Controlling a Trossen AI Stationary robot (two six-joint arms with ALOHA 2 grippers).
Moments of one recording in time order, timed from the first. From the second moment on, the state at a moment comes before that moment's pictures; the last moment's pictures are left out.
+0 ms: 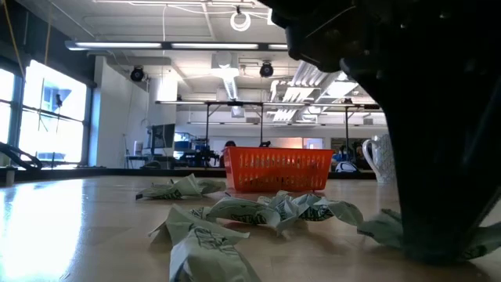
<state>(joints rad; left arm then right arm) -1.07 1.49 0.83 -0.77 -0.39 -1.27 0.64 2.41 1.97 -1.11 0.17 1.55</state>
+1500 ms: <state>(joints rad) -0.32 1.34 0.81 -0.34 -0.30 -0.97 -0.05 1.80 1.25 -0.67 0.00 0.26</state>
